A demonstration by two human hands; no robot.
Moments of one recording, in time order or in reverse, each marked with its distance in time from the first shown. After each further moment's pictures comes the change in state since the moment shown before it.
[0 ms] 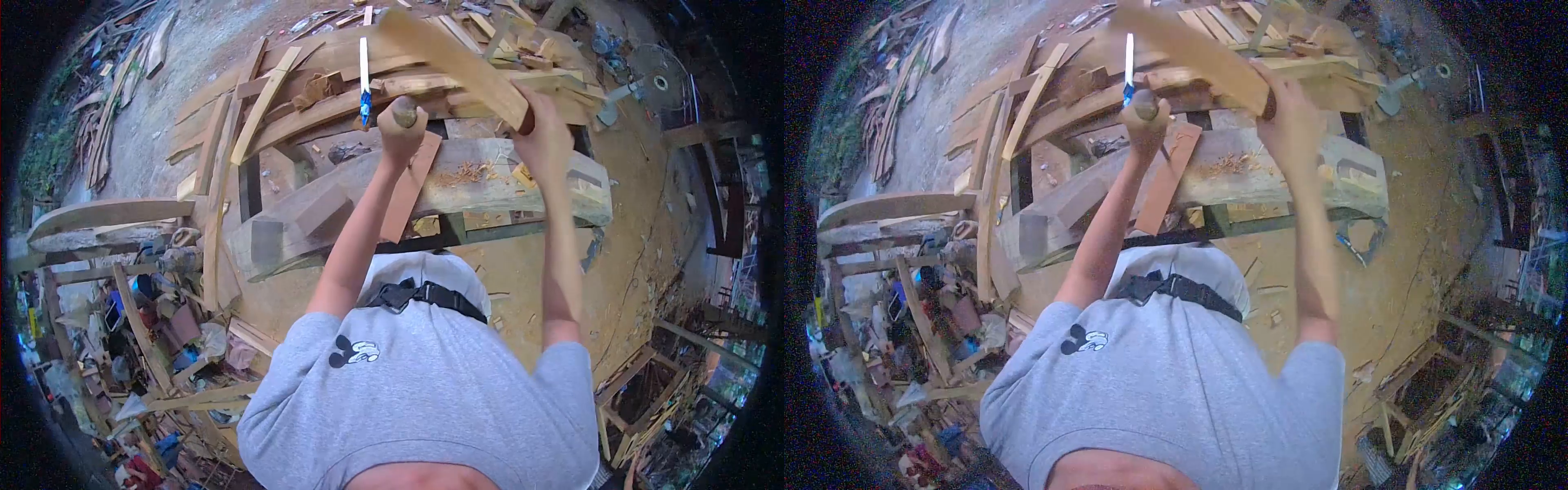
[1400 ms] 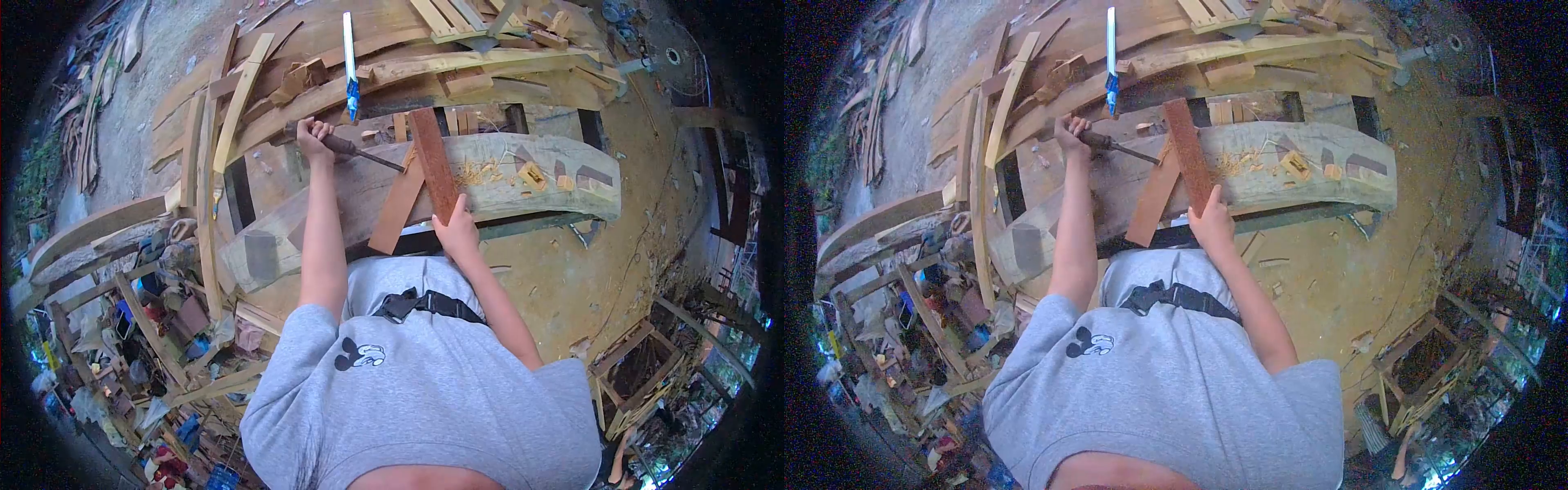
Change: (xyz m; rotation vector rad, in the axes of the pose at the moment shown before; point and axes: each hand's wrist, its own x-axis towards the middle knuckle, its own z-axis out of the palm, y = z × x) left_hand 0.023 -0.157 -0.093 -0.758 0.398 -0.895; right_hand -0.137 -0.005 0.164 0.143 -0.636 0.646
